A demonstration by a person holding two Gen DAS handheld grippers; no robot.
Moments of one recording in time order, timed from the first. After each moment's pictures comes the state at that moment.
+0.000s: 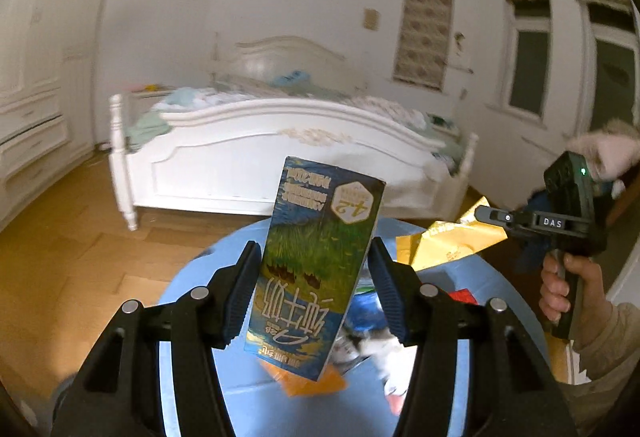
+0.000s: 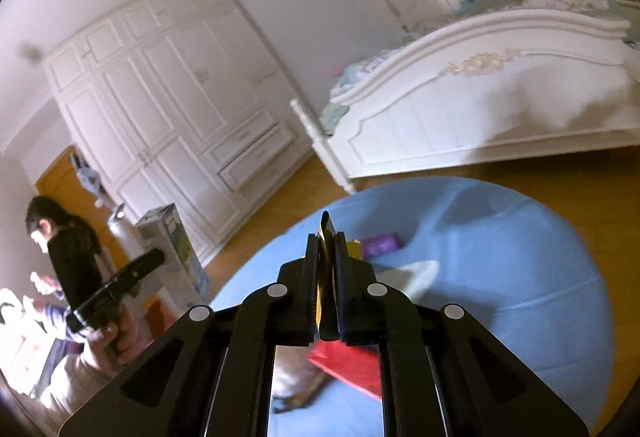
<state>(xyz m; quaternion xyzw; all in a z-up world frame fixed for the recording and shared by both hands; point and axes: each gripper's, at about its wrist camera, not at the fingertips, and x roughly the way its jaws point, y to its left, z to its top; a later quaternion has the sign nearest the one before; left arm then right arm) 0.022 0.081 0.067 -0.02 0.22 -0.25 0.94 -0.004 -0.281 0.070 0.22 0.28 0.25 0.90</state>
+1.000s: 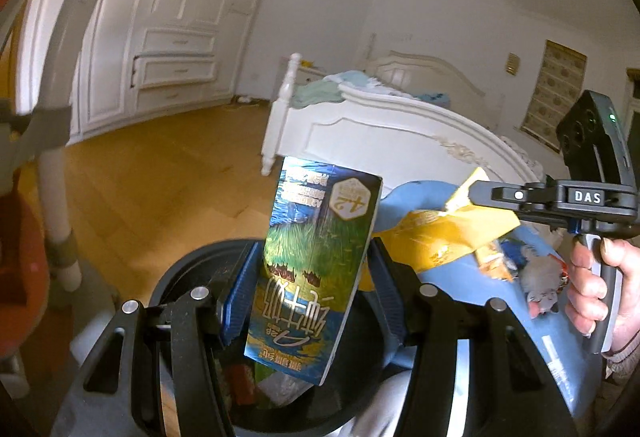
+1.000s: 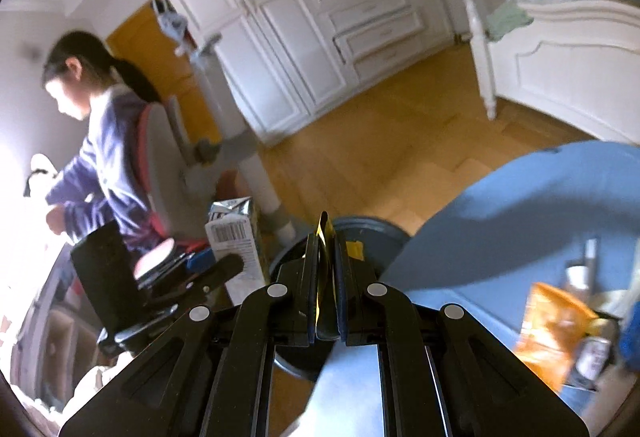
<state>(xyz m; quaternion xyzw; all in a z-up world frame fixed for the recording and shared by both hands) -0.069 0.275 -0.015 -0.14 0.25 -0.02 0.96 0.023 0.086 0.050 0.05 0.42 0.45 0.79</state>
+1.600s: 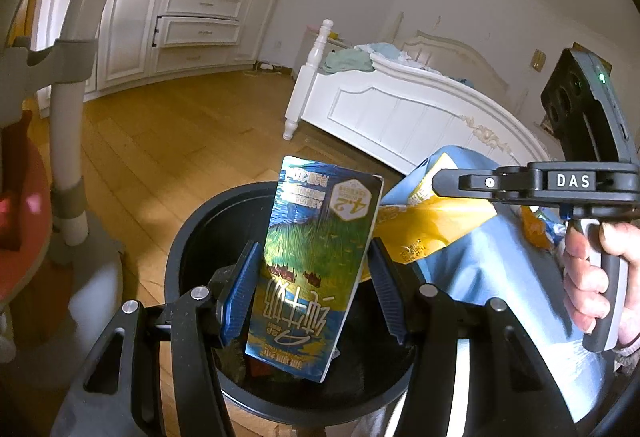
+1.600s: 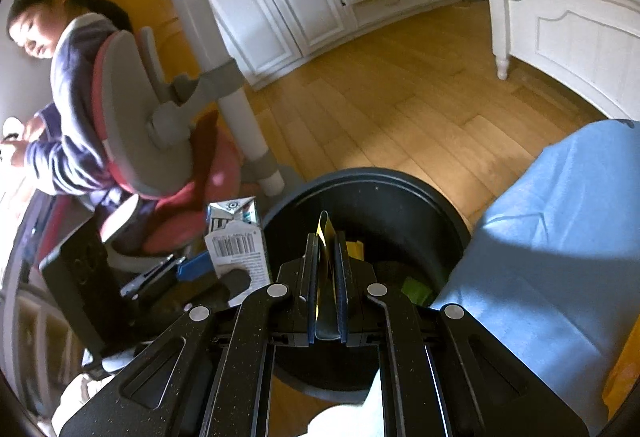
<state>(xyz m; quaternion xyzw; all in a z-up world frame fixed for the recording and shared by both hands) -0.065 0.296 -0.061 -0.16 0.30 0.00 0.94 0.031 0.185 -0.012 -0.01 0.48 0.44 0.76</state>
